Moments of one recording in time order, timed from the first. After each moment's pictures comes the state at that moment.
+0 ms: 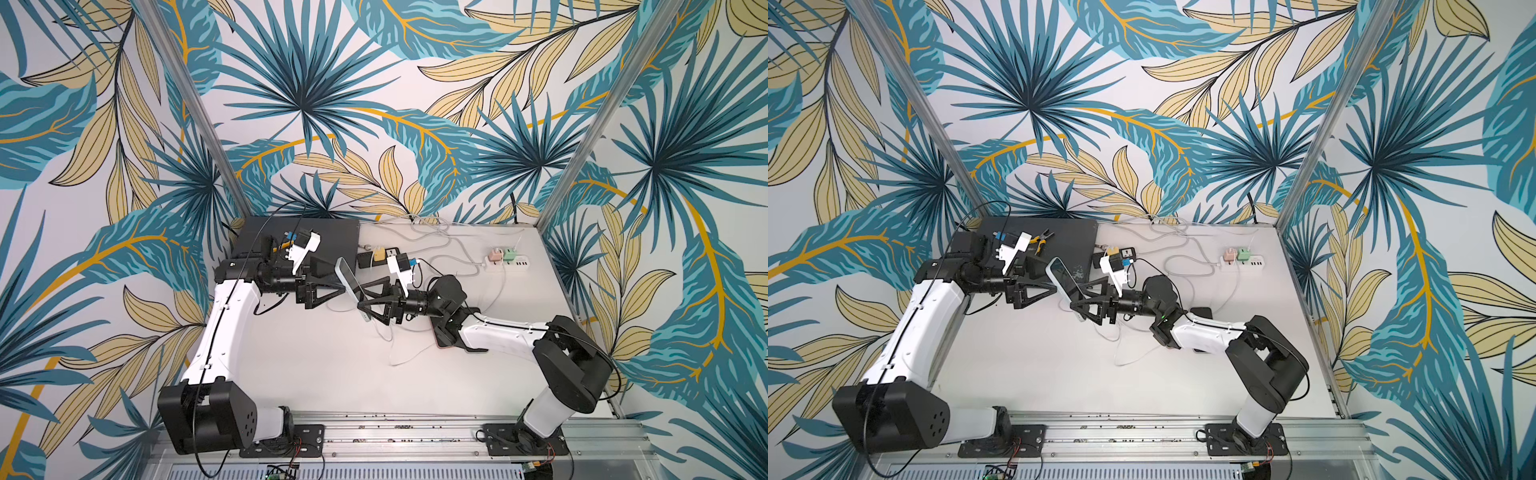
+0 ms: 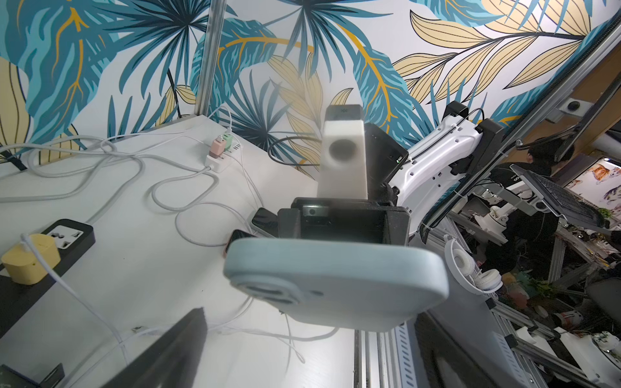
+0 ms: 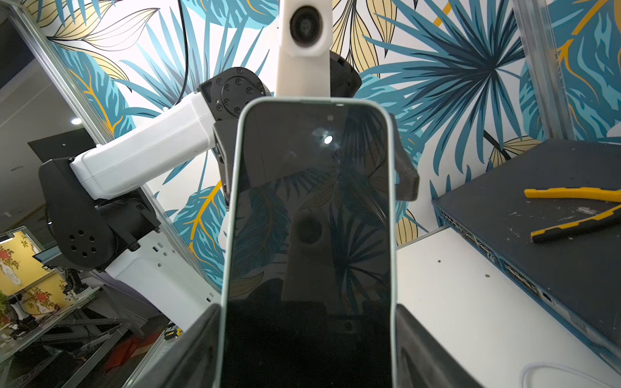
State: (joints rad) left arm 0.09 1.36 1.32 -1.07 1.43 0.67; right arm 0.92 1.67 0.92 1.00 -0.72 0.64
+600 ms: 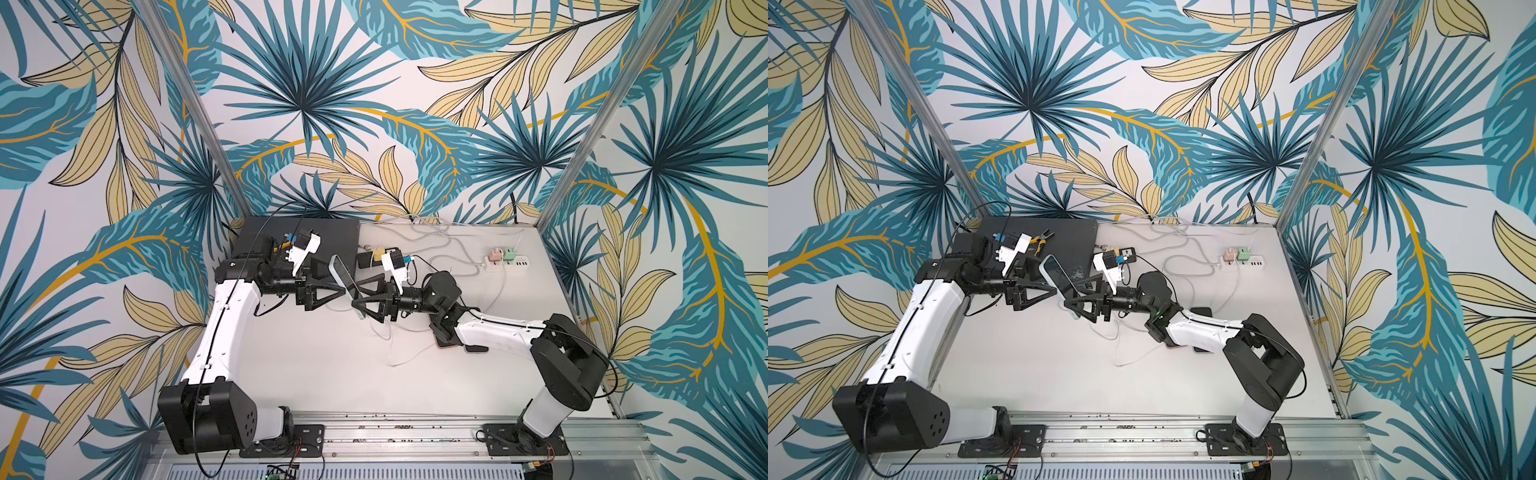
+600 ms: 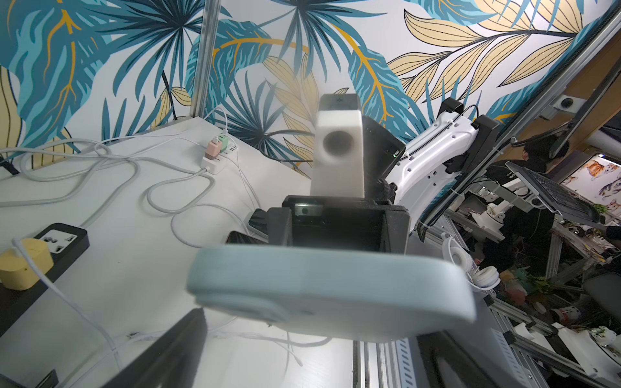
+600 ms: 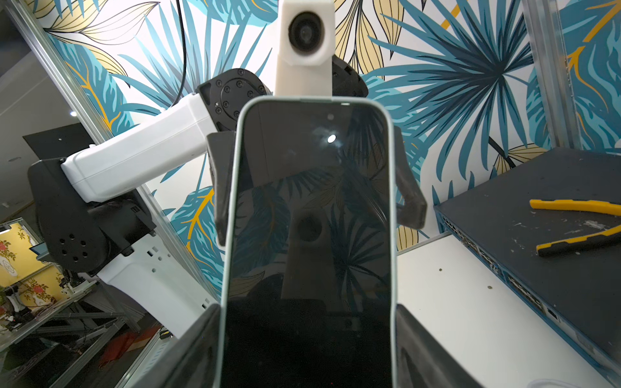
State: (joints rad) left arm 0.09 1.36 1.32 -1.11 1.44 0.71; right arm 0.94 1.70 0.98 0.96 -0.72 0.61
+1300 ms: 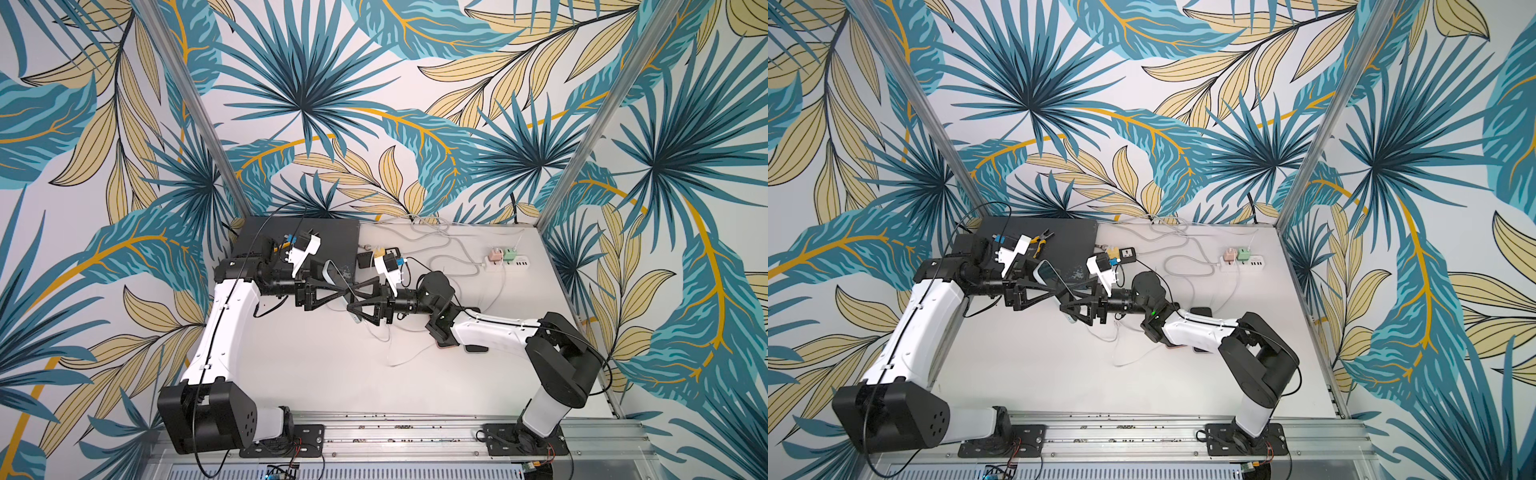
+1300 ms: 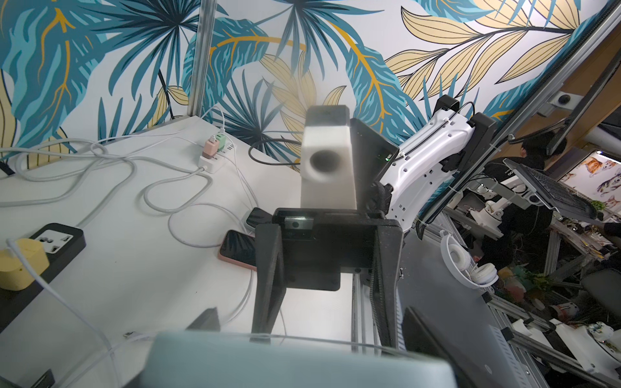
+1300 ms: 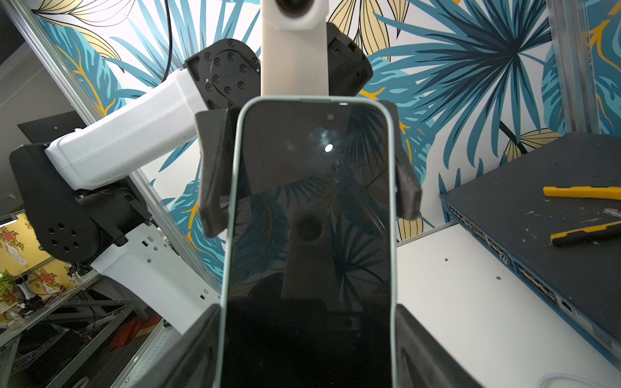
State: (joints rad) left arm 0.09 1.36 1.33 -1.17 1.44 0.77; right arm 0.95 1.72 1.00 0.92 -0.73 0.59
